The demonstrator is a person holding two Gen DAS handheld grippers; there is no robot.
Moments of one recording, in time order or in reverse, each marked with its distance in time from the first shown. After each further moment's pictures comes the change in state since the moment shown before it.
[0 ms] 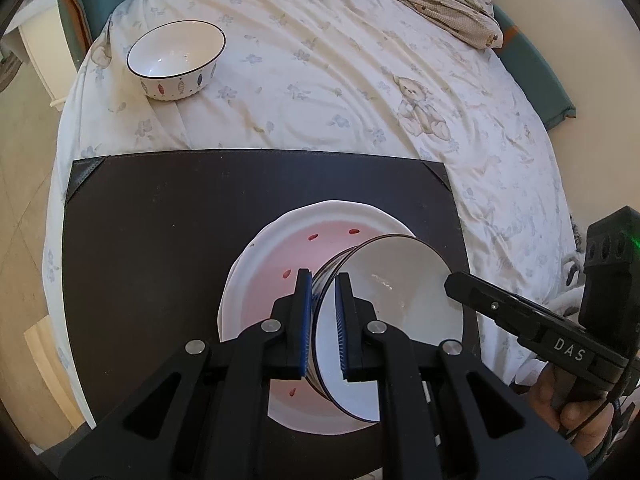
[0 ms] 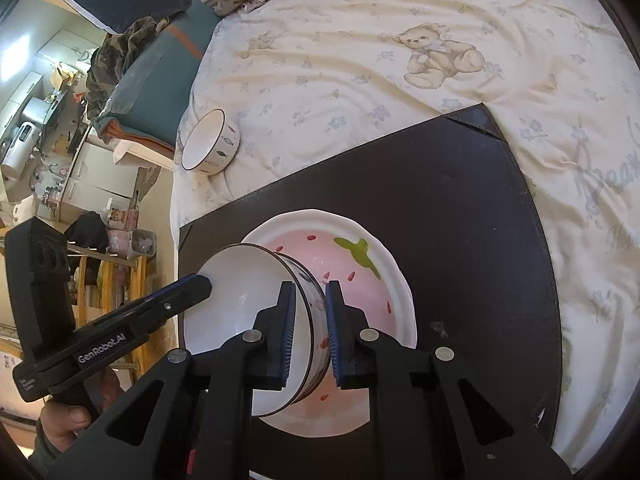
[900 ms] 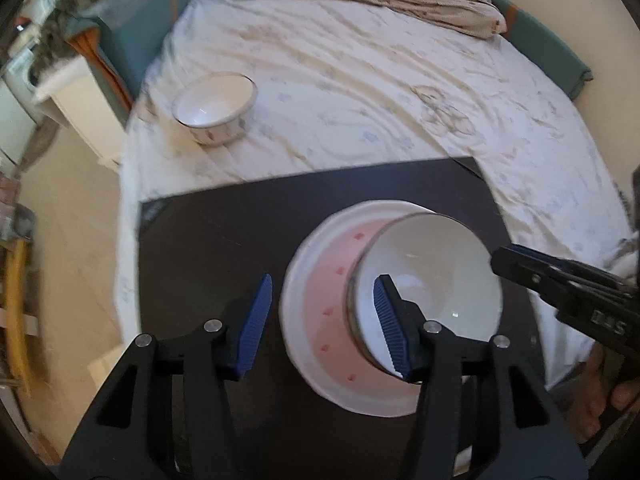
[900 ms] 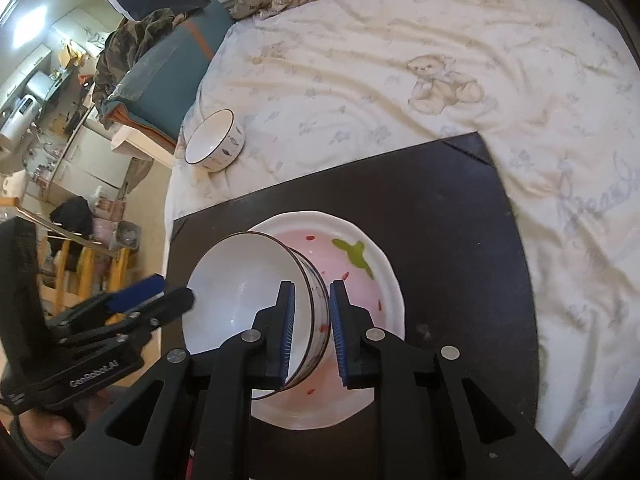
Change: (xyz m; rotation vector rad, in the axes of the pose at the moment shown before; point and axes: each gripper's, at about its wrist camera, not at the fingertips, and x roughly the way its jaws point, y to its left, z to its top) left arm -0.034 -0.017 -0.029 0.146 -0.141 0.259; right arm -0.018 0.019 -0.017 -0.113 -0.072 -0.092
